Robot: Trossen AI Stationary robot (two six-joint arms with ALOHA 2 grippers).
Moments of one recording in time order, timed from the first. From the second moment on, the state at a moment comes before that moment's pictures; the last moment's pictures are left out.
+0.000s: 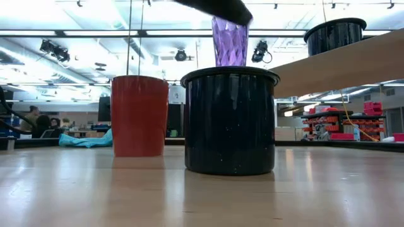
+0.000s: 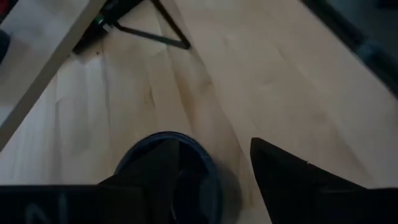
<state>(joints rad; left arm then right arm) -0.57 1.94 1.43 -0.26 -0.50 0.12 0.59 1.39 1.32 -0.62 0.60 0.63</state>
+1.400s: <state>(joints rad) -0.54 1.91 1.43 -0.57 -0.66 0.34 0.59 1.39 1.32 -0.63 0.60 0.63</state>
